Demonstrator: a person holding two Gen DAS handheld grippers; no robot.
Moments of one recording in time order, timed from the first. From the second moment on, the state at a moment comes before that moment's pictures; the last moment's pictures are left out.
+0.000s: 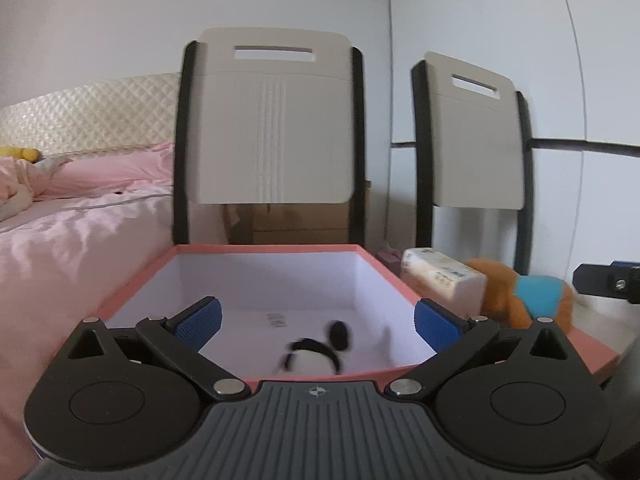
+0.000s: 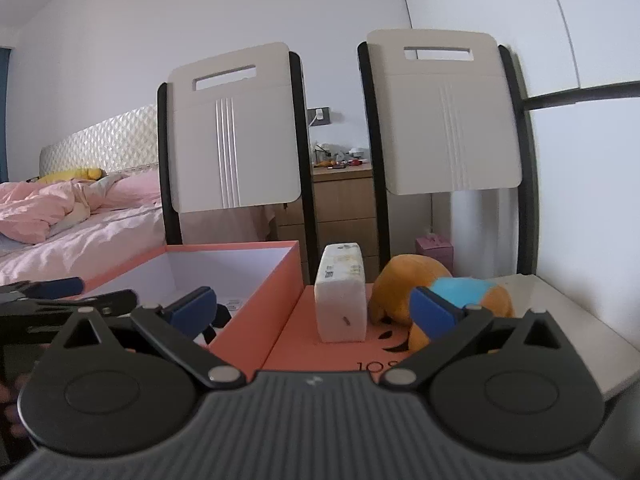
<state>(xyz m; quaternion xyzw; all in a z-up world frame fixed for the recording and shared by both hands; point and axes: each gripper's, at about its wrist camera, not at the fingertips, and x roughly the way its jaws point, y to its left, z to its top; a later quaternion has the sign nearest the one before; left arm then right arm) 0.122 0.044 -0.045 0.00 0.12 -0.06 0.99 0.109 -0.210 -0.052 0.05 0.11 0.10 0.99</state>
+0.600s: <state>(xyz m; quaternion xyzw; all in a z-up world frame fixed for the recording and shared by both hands) 0.122 0.060 -0.063 0.01 0.10 -0.01 0.99 0.149 -0.180 -0.084 0.06 0.12 0.11 0.98</state>
